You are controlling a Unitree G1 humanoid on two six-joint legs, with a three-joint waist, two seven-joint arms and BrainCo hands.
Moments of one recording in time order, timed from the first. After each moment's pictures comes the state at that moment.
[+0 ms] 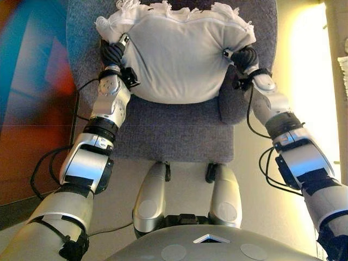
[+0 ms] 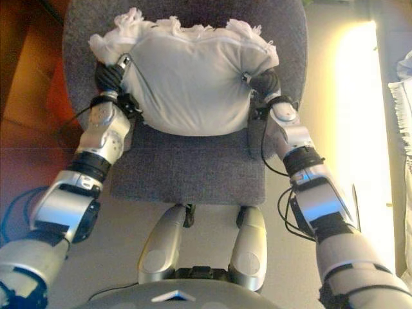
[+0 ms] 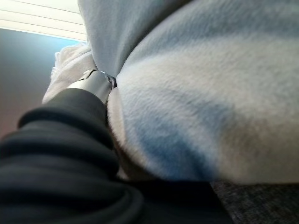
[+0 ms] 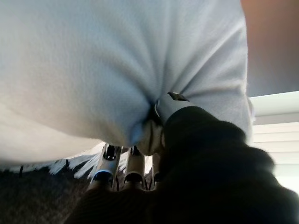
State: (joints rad) left arm -0.93 0.39 -0.28 0.87 -0.70 -0.15 0.33; right arm -1.00 -0.42 0.41 0.89 0.70 0.01 -0.06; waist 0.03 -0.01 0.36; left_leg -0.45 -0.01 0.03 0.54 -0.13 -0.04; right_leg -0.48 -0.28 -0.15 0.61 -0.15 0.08
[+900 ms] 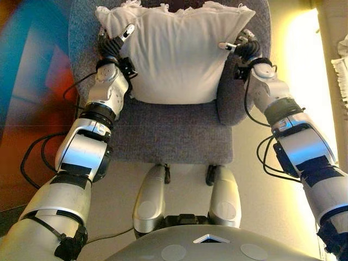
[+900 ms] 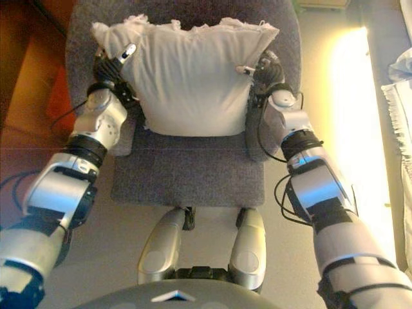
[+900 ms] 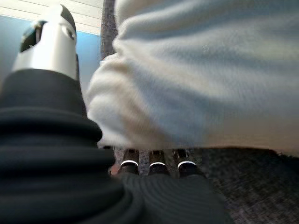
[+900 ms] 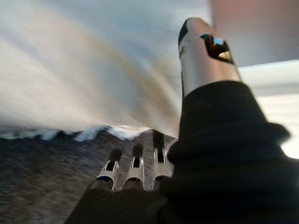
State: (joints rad) left arm -1.01 0.43 -0.32 0.93 -0.78 -0.10 0.36; right arm -1.07 -0.41 0.36 0.94 0.72 0.02 -0.22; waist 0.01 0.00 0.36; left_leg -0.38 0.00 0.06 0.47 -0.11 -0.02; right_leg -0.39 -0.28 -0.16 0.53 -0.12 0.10
